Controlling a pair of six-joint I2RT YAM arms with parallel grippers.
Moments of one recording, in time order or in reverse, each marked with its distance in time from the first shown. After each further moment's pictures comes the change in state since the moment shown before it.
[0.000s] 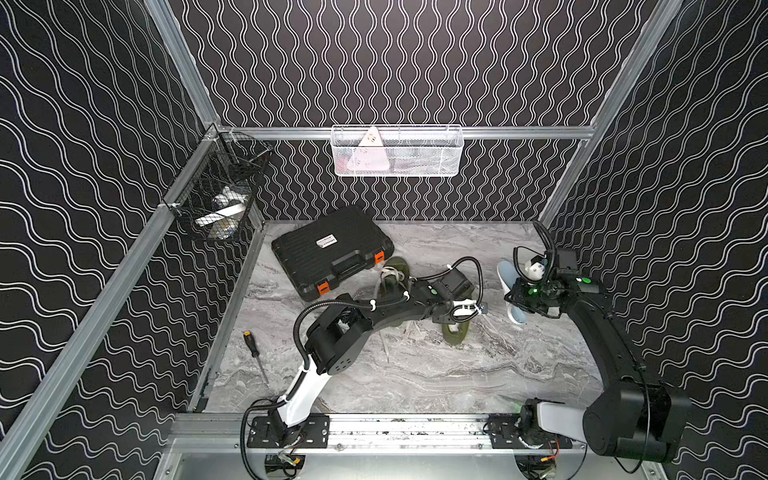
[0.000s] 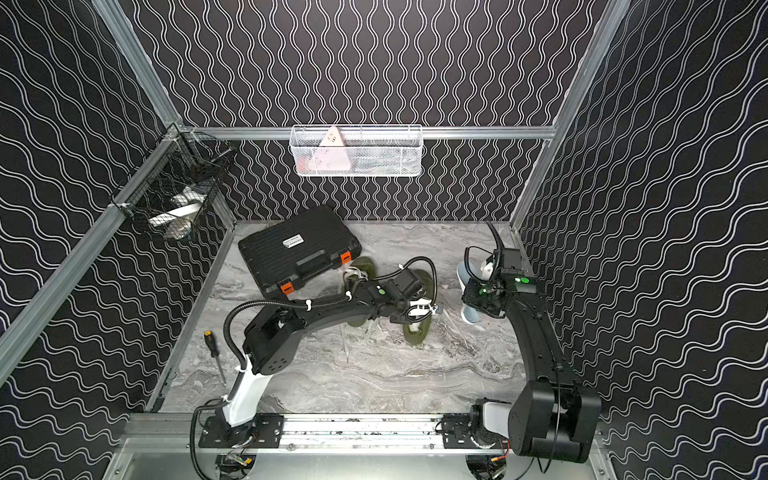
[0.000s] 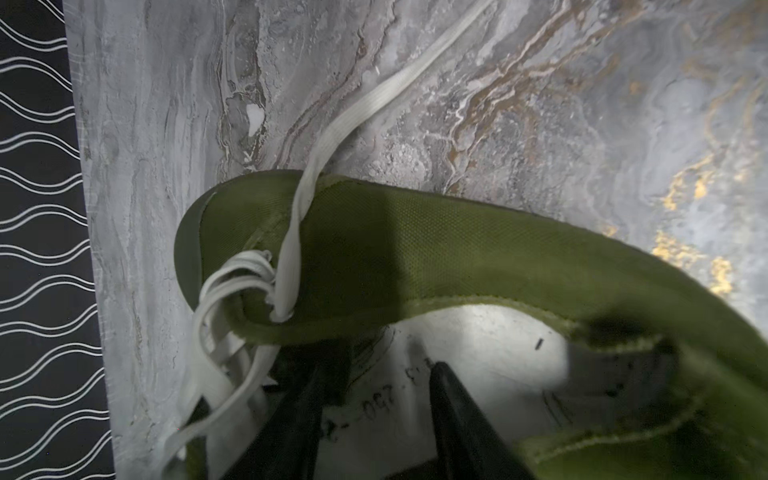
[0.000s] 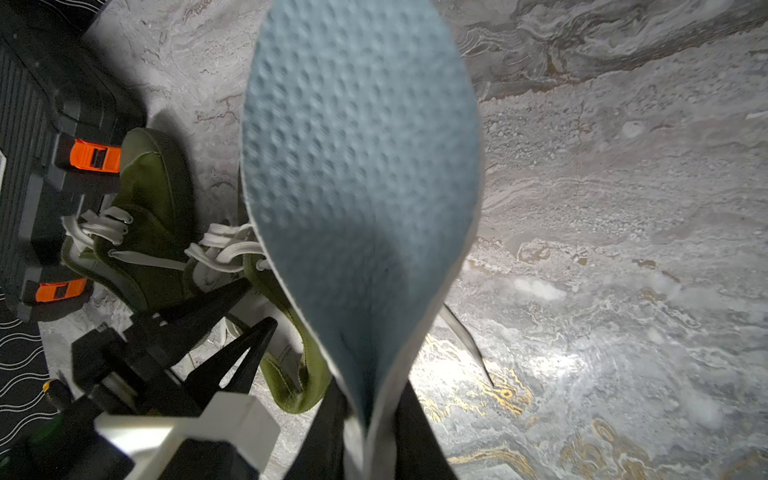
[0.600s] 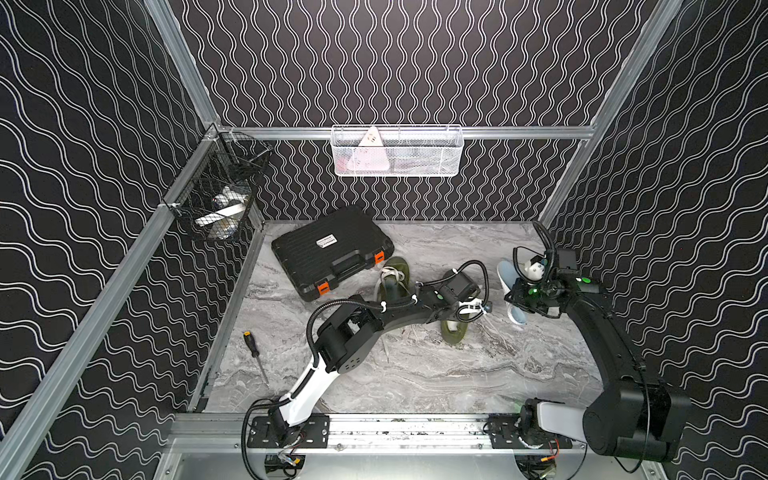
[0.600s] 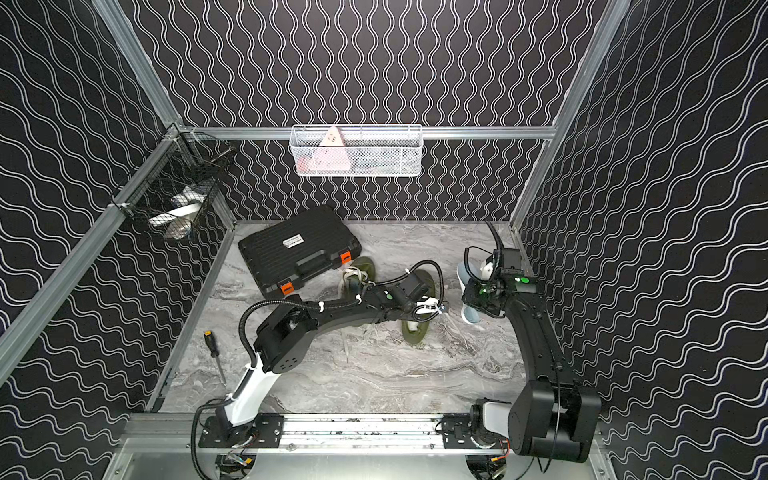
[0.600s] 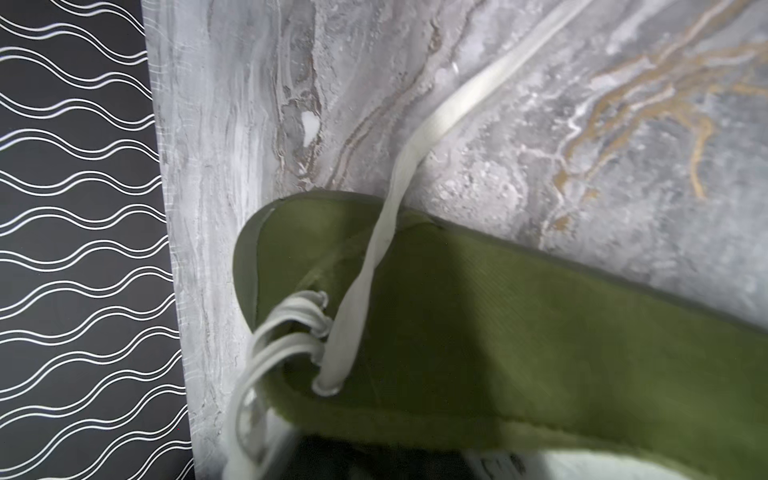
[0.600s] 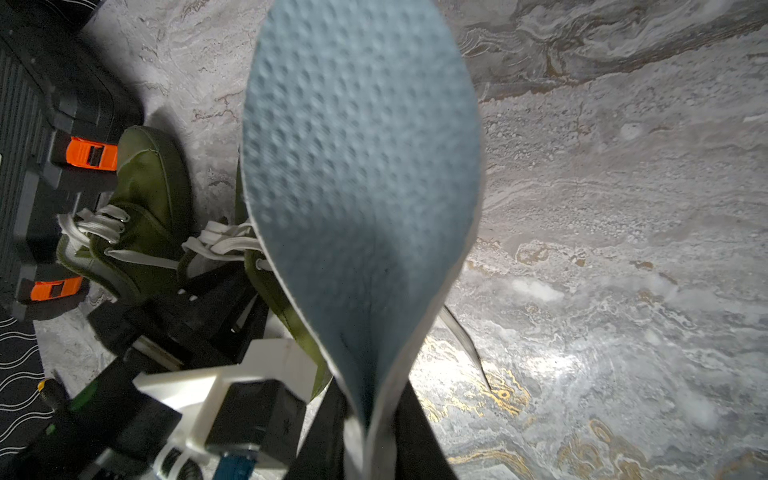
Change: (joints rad) left arm -0.008 0.075 0.053 0.123 -0.140 0.038; right arm 0.000 0.000 0.001 0.000 0.001 -0.008
